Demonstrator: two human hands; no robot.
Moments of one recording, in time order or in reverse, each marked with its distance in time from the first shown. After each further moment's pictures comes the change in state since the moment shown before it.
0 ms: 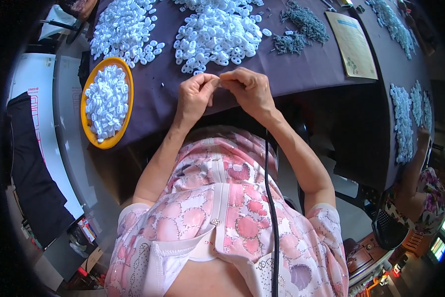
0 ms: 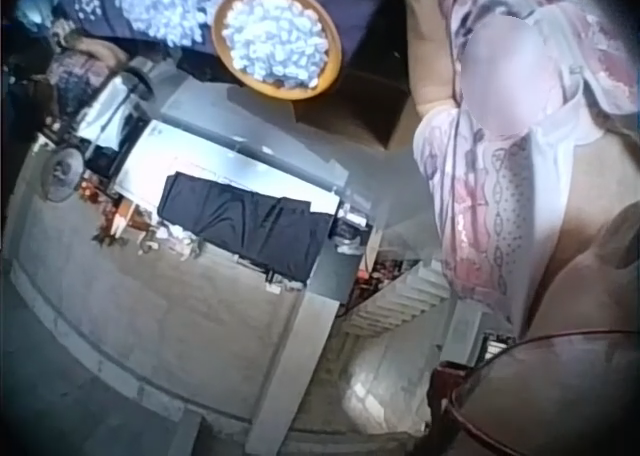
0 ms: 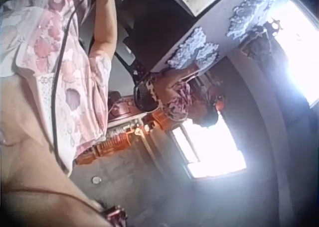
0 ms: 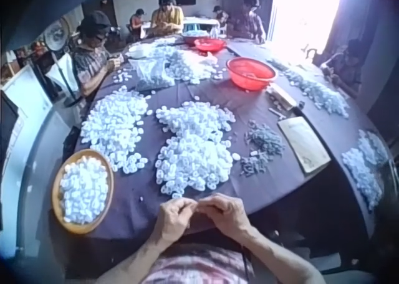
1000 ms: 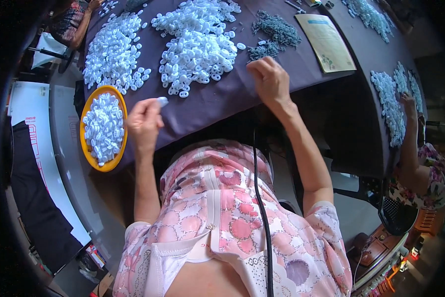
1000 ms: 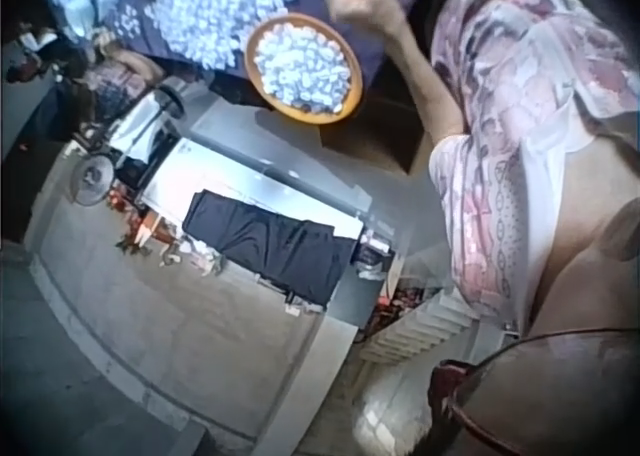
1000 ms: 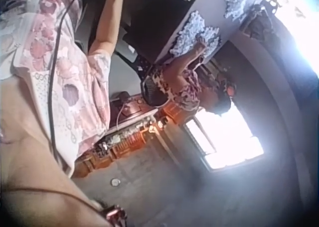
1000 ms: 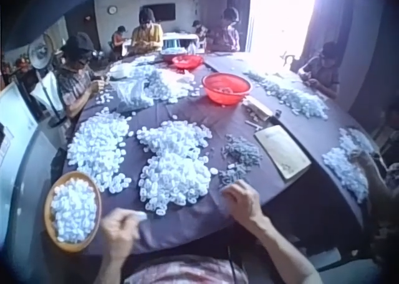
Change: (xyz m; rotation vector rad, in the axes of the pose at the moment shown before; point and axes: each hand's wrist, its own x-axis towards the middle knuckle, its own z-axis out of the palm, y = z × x) left_hand -0.018 0.032 -0.062 0.032 0.263 0.107; right_hand 0.015 0.008 -0.078 -0.641 0.279 -0.177
